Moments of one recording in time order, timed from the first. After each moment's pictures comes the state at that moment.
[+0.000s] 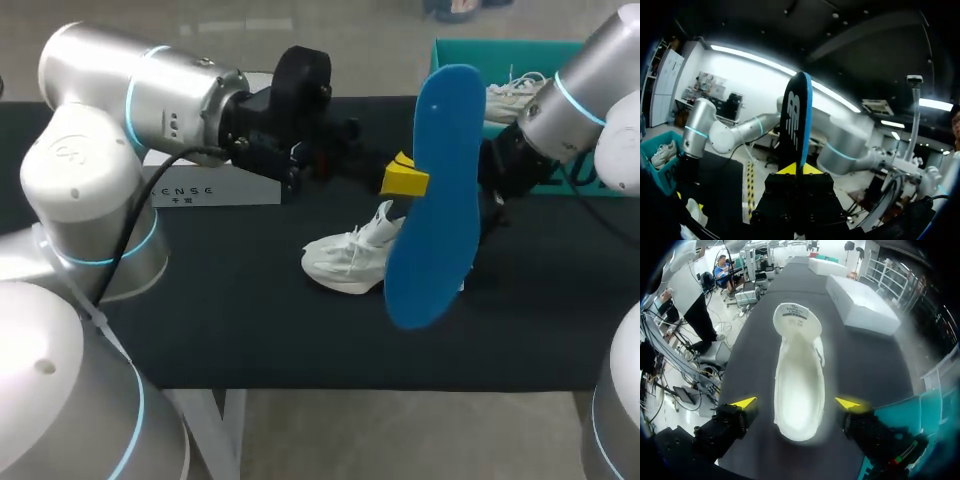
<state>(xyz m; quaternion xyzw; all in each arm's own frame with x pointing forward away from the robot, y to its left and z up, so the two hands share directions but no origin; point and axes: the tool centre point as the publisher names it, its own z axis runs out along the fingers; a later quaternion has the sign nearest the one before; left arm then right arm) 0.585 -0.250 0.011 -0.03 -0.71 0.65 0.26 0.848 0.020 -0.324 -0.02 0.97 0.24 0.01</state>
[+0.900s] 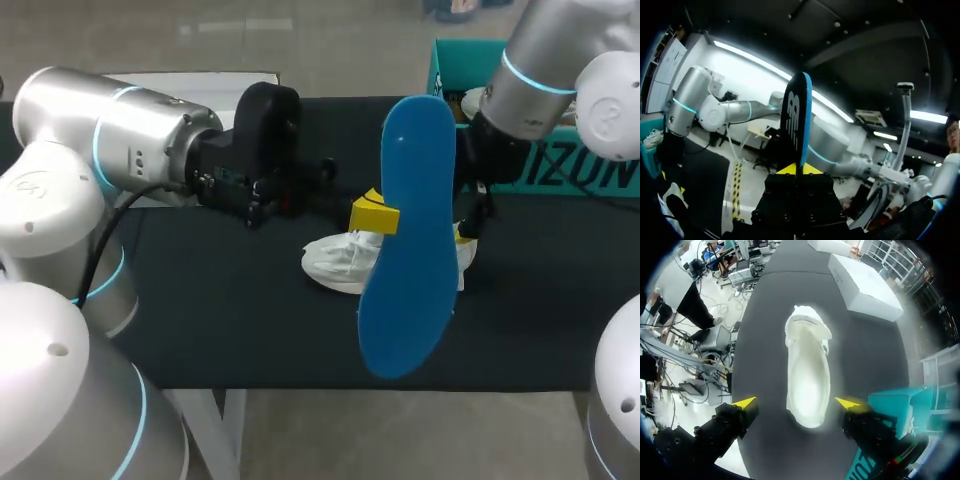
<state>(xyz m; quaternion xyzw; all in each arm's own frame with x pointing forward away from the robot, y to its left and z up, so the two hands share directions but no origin) 0.539 -0.222 0.012 -0.02 -0.68 0.66 0.32 0.830 0.026 -0.286 0.02 0.99 0.11 0.01</state>
